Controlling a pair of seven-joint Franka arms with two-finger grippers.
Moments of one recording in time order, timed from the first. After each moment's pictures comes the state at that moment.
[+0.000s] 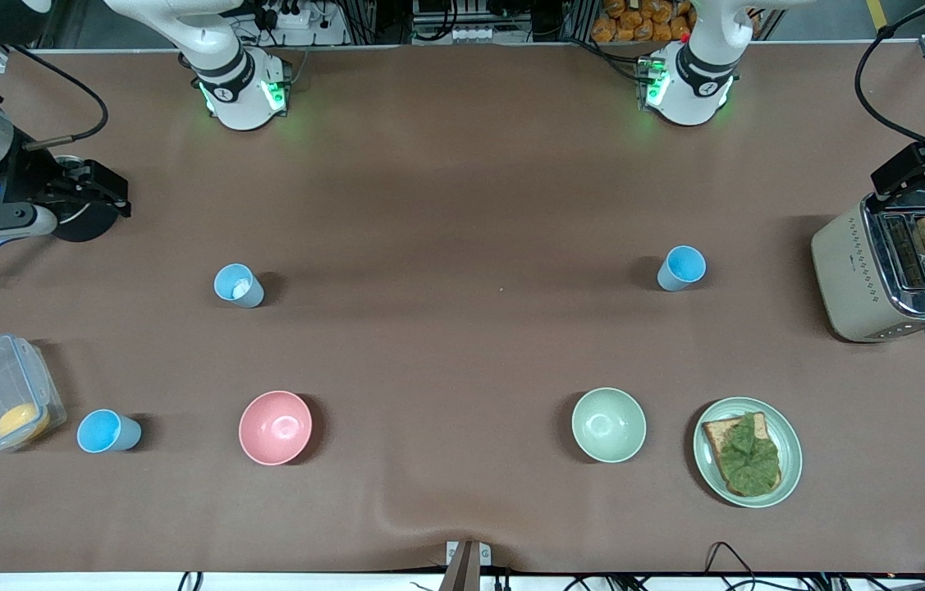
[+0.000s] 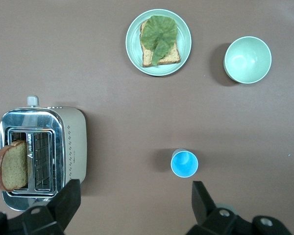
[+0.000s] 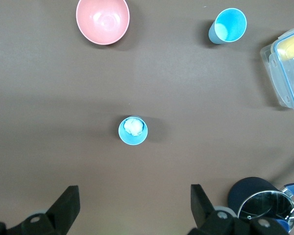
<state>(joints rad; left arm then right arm) -0.08 -0.12 0.10 -1.70 0.01 1.69 -0.02 0.07 -0.04 0.01 -1.67 0.00 1.56 -0.05</state>
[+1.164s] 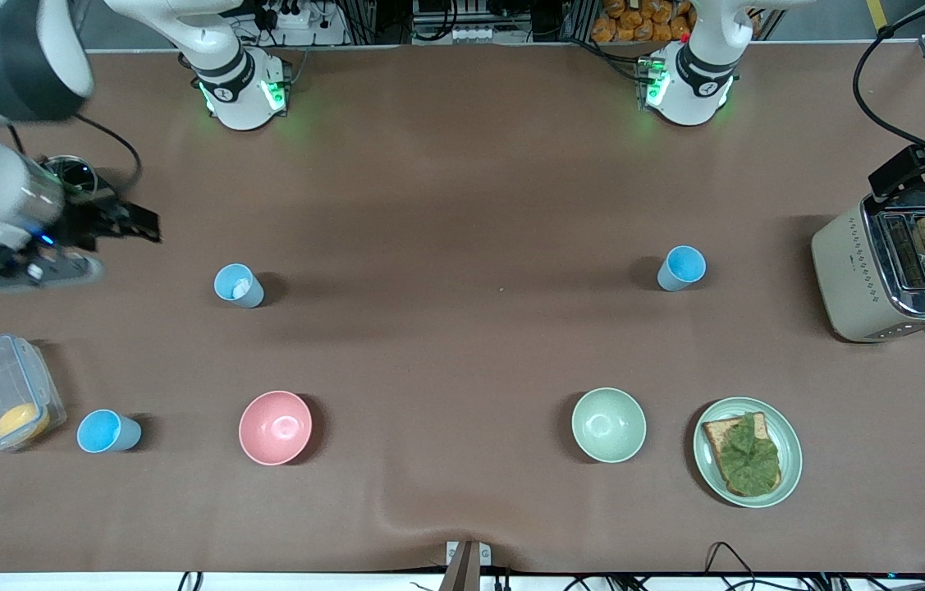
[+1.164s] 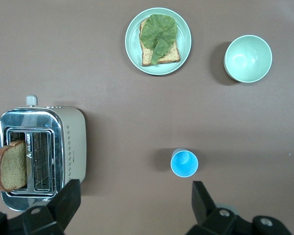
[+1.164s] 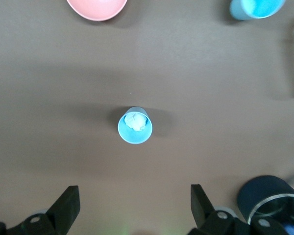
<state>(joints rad) -0.09 -0.11 0.10 -1.70 0.01 1.69 -0.02 0.09 0.13 0.01 -1.68 0.01 1.61 -0.04</state>
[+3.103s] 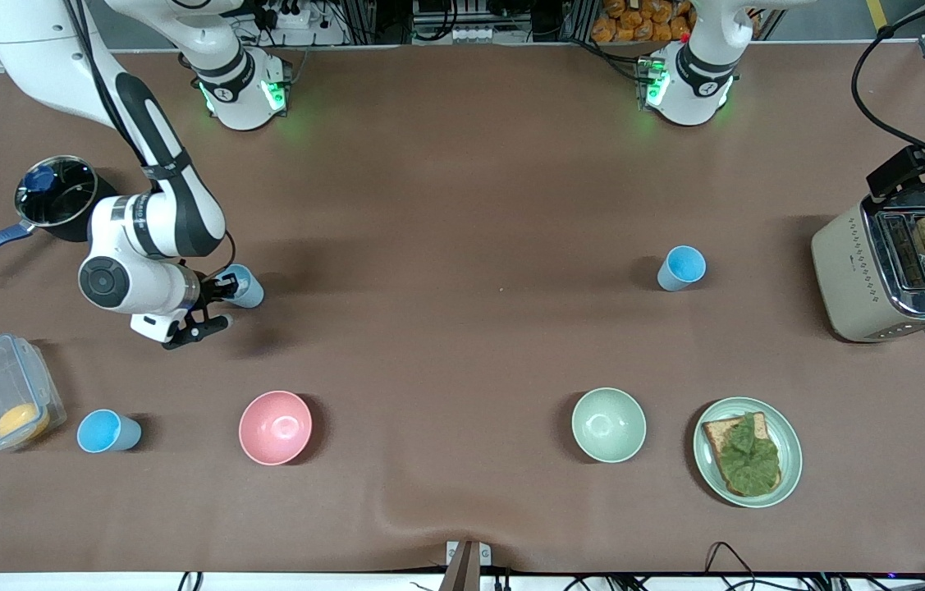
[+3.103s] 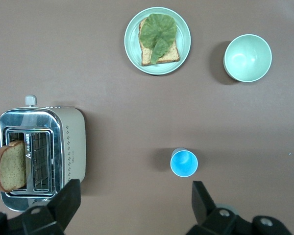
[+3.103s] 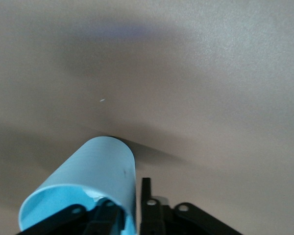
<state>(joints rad) -0.09 -0.11 0.10 -1.70 0.01 1.69 -0.02 0.06 0.40 0.01 -2.08 0.01 2.20 -0.30</state>
